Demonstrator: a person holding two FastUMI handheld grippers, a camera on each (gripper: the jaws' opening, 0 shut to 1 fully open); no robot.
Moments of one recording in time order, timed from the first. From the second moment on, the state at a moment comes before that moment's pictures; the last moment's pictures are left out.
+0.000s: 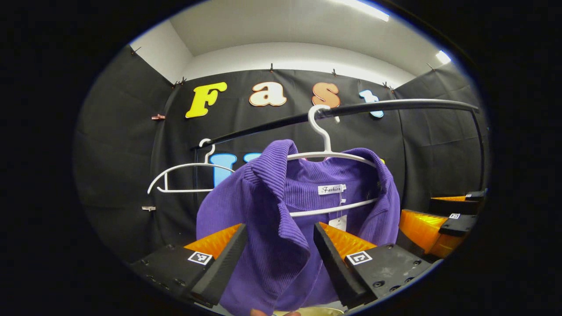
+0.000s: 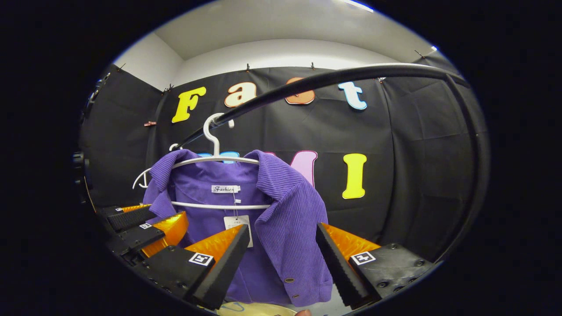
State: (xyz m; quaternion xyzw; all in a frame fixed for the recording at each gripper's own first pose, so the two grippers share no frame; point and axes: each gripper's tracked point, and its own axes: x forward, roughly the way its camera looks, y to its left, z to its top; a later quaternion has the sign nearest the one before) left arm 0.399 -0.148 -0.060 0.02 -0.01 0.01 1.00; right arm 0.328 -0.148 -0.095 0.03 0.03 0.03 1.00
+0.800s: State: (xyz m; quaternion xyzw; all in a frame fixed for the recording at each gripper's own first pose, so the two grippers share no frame) left arm 0.417 -0.128 -0.076 0.01 0.03 -0.01 1.00; right arm 0.408 -0.132 -0.129 0.00 0.04 0.01 1.00
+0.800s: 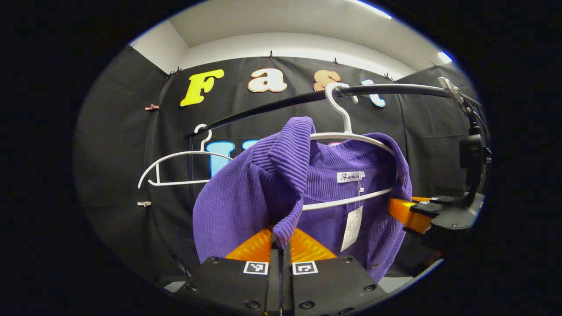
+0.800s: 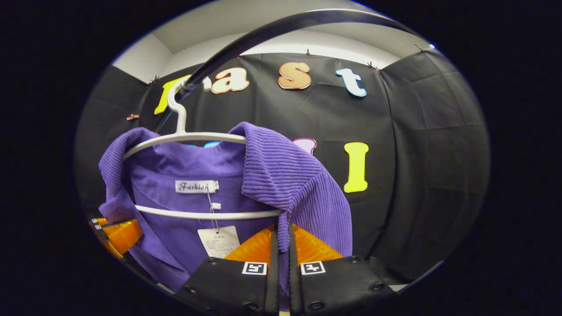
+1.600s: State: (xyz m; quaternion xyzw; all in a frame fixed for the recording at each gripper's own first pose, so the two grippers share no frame) left arm 0.412 -0.107 -0.043 0.00 0.03 -0.01 1.00; right arm 0.404 -0.235 -0.062 -0.14 -0.06 -0.14 0.98
